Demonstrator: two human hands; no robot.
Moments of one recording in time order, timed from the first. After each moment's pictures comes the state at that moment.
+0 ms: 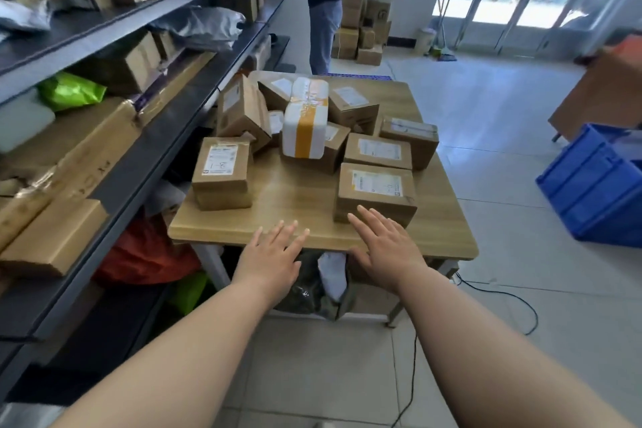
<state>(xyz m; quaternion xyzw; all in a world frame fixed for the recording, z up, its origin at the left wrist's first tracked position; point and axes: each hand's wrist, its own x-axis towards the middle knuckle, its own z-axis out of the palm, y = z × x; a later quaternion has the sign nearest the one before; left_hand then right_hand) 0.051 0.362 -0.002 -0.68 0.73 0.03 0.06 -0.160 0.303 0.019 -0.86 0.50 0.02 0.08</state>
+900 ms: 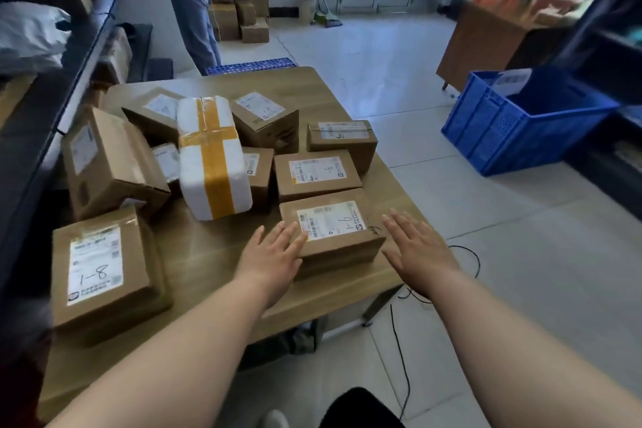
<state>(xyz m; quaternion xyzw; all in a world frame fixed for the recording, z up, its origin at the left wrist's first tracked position) 0.035 0.127 -0.035 -0.50 0.86 0.06 0.12 -0.223 0.174 -0.009 -0.69 0.72 0.08 0.09</state>
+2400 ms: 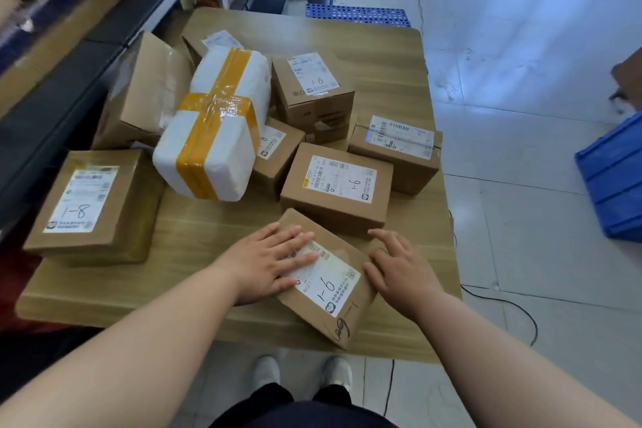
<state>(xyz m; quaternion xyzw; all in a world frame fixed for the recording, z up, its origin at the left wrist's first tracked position) -0.013 0.063 -0.058 -0.46 0.85 0.11 0.24 -0.279 0.025 -0.065 -0.85 0.48 0.08 0.18</state>
